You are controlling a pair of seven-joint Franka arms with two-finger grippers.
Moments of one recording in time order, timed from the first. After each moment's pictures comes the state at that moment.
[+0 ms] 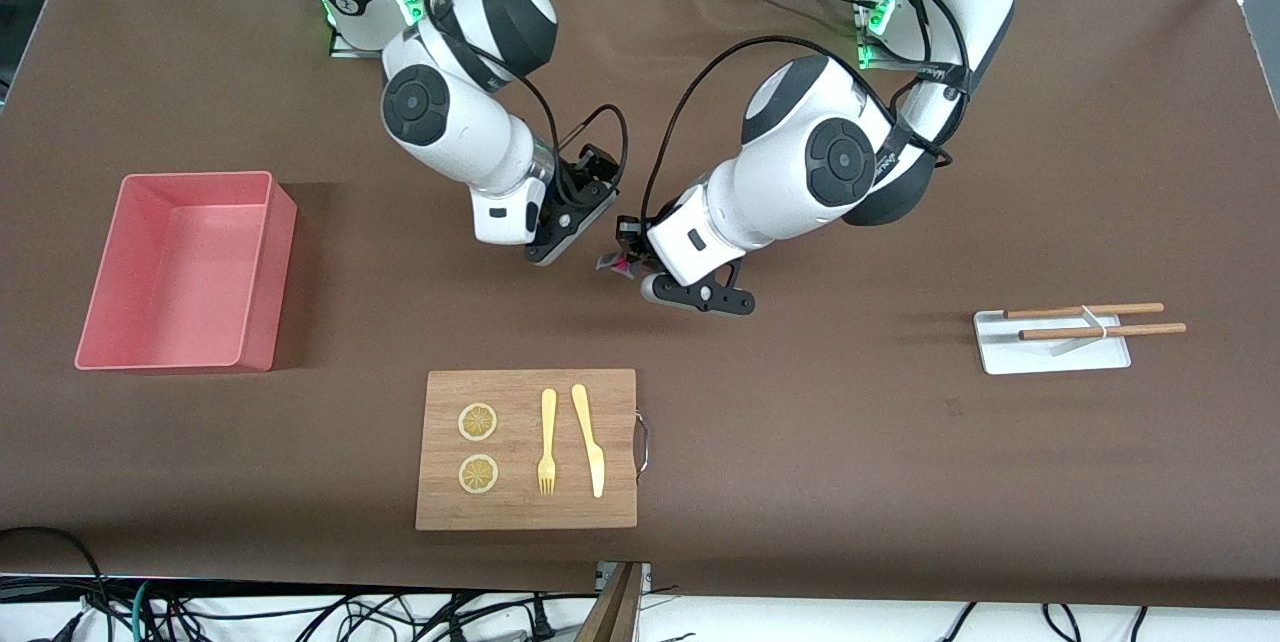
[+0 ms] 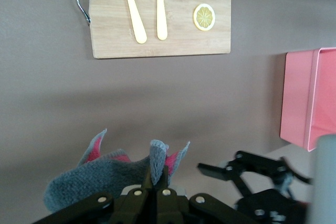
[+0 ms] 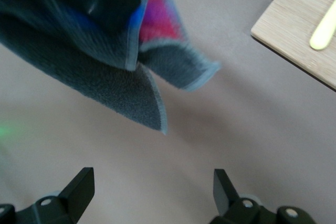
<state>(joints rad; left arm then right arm) -0.38 0.61 -0.28 -1.26 -0.37 2.04 -0.45 0.53 0.37 0.13 -1.74 0.38 2.22 -0.24</state>
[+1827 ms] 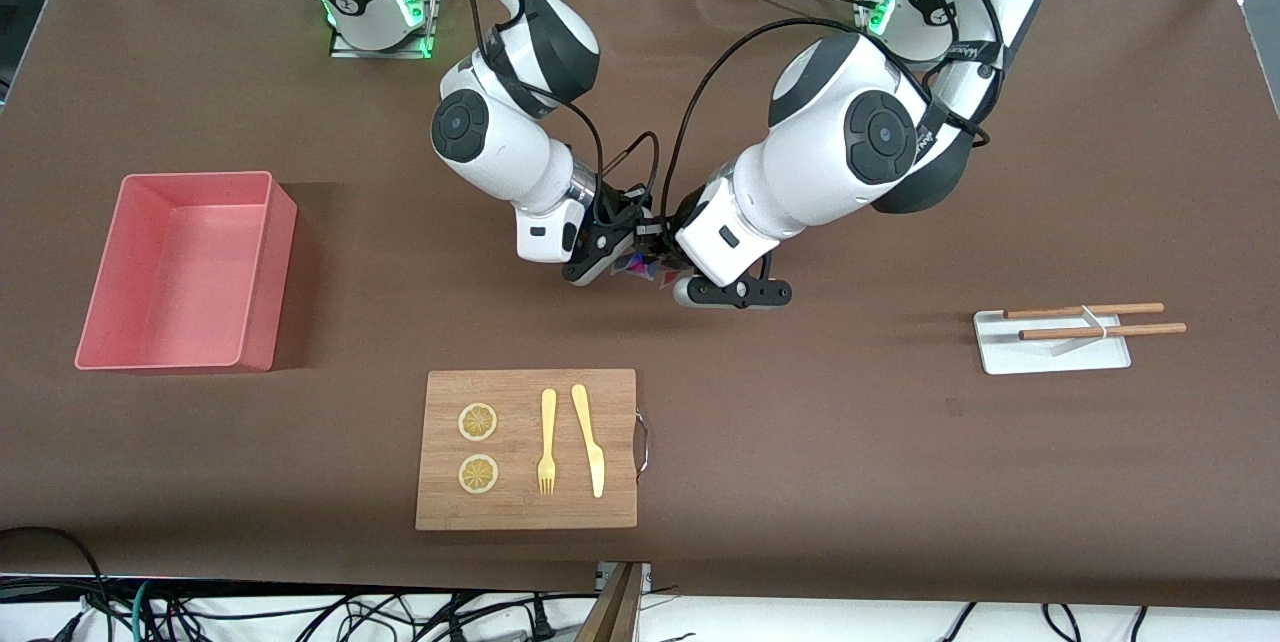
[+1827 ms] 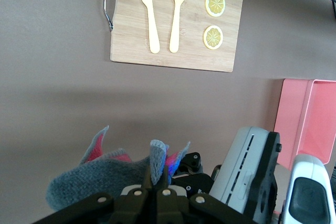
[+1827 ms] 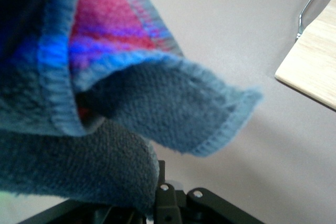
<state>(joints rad) -0.37 0.57 -0.27 -1.26 -0.36 2.02 -0.58 0.55 0.50 0.15 -1.66 0.46 2.39 -0.22</state>
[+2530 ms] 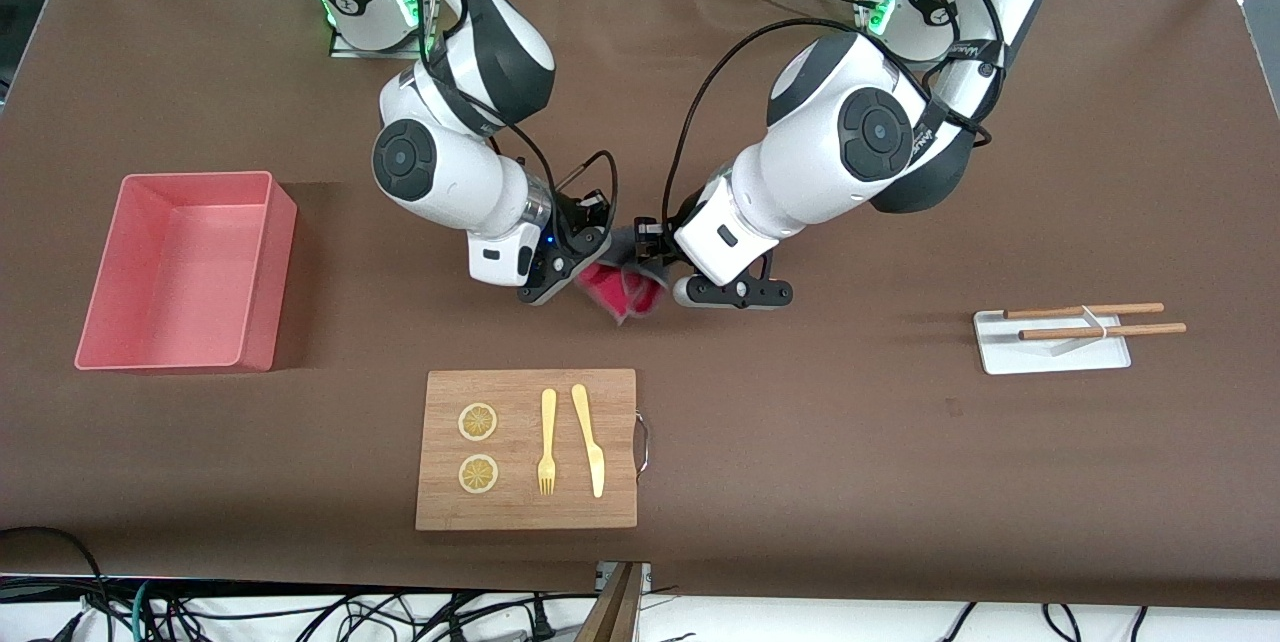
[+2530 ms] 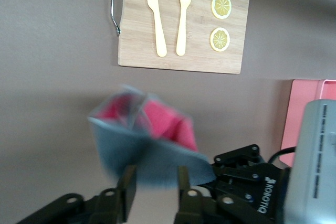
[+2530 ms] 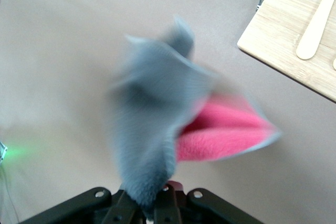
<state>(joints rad) -0.37 0.57 -0.27 -1.26 -0.31 2.01 -0.58 0.54 0.48 0.04 -1.54 0.45 2.08 -0.22</state>
